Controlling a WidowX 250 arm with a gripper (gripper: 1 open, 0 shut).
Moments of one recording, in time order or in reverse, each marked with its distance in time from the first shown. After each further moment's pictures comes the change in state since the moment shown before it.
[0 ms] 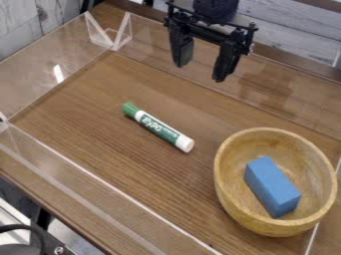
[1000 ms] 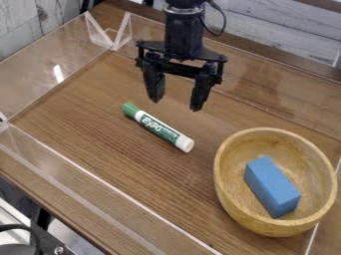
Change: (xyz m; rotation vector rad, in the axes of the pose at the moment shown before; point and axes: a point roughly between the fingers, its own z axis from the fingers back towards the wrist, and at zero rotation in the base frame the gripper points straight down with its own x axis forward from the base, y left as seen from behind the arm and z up) arm -0.018 0.024 -0.043 -0.052 0.062 0.256
